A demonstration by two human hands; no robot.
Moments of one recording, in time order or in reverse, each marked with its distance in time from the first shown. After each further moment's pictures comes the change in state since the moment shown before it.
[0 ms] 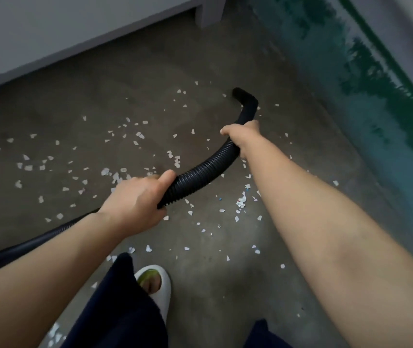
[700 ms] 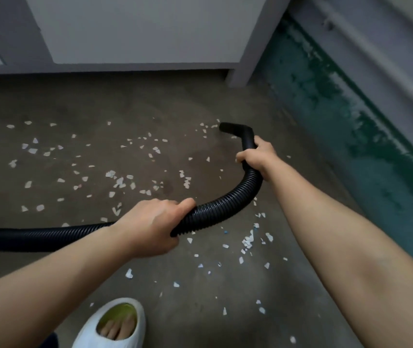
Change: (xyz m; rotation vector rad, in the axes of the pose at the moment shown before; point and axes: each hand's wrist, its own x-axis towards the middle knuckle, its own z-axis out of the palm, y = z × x) left_hand -0.025 0.002 0.099 -0.025 0.202 0.068; right_hand 0.011 0.022 0.011 -0.435 0.009 -0.492
